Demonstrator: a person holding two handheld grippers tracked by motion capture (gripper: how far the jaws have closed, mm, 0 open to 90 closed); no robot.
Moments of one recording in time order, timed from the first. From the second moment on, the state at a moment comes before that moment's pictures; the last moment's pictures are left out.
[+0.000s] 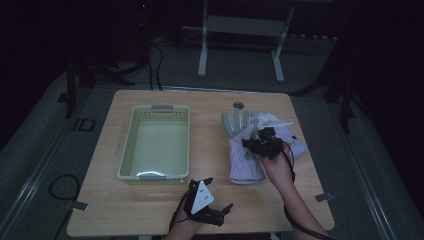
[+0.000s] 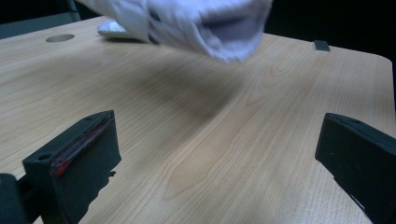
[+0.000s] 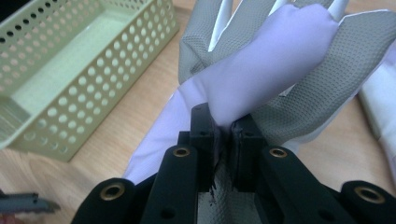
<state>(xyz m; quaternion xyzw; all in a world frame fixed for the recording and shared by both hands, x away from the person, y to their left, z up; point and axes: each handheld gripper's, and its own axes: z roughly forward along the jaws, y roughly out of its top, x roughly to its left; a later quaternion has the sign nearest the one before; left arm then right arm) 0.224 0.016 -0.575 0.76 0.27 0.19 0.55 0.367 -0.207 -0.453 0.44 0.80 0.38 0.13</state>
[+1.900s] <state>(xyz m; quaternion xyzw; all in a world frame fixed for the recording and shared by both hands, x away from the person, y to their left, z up) 0.224 0.016 -0.575 0.76 0.27 0.19 0.55 0.395 -0.254 -0.486 0.45 0.81 0.33 0.19</state>
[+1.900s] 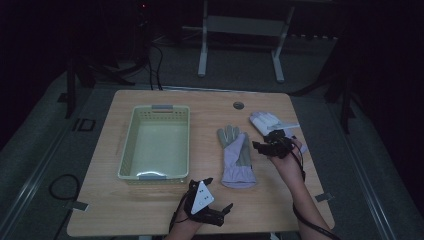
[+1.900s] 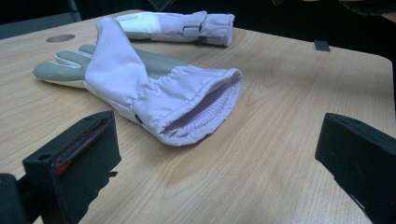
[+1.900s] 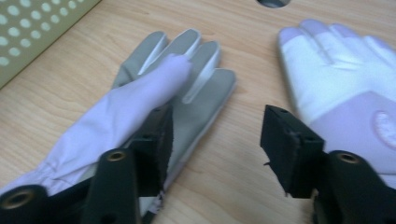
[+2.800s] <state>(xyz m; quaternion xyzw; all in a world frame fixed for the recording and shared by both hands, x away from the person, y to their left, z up) 0.224 0.016 -0.575 0.76 0.27 0.19 0.55 0.464 -0.348 -0.498 0.44 0.82 0.33 0.19</state>
